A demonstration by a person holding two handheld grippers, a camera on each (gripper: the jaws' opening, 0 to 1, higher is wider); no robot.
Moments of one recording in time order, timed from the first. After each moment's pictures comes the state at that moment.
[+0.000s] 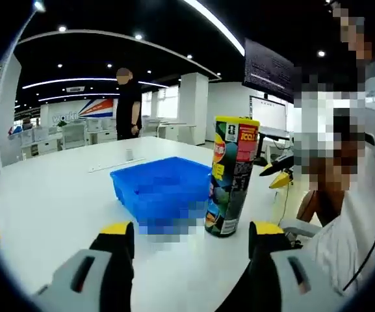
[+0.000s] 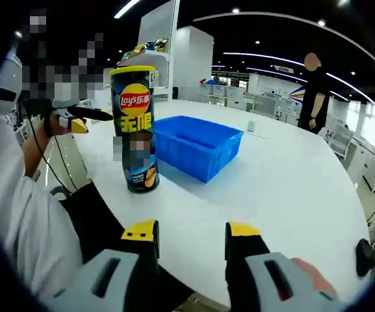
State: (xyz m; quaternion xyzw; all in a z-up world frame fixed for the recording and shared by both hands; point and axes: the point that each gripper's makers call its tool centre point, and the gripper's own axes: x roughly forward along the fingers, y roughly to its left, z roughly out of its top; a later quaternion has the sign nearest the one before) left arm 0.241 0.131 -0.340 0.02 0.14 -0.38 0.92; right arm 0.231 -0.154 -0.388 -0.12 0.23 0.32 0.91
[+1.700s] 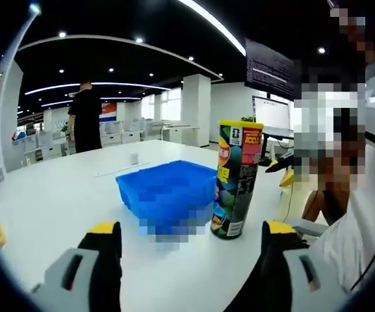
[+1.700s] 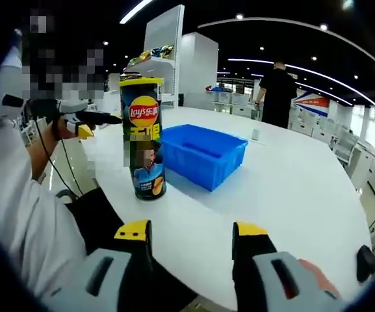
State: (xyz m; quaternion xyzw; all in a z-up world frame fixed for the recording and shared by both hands) left arm 0.247 0.134 -0.334 0.03 0.12 -0.36 0.92; right arm 0.224 -0.147 -0.372 -0.11 0.20 0.35 0.91
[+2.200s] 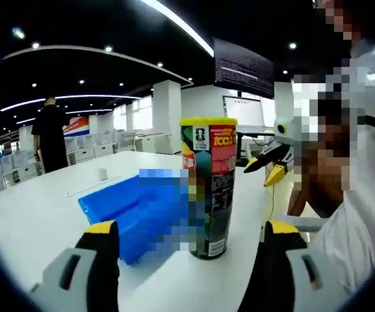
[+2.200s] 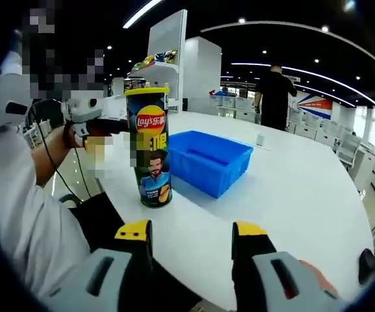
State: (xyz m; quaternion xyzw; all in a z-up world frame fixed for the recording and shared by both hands) left arm 0.252 0.062 -0.336 0.07 0.07 -0.47 0.88; right arm 0.223 -0.142 -0.364 -0.10 0.19 0.36 0.91
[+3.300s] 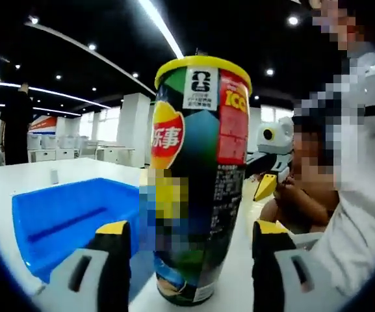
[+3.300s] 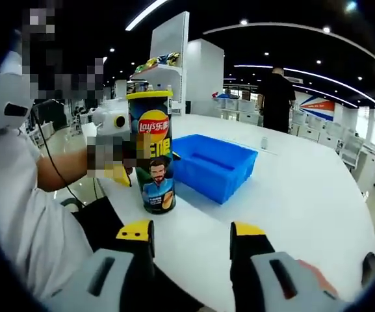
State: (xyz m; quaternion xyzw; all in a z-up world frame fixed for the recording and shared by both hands) left arm 0.270 -0.014 -0.364 -0.01 0.06 -0.57 0.82; right arm 0.228 -0.129 -0.362 -0.10 0.19 0.37 0.91
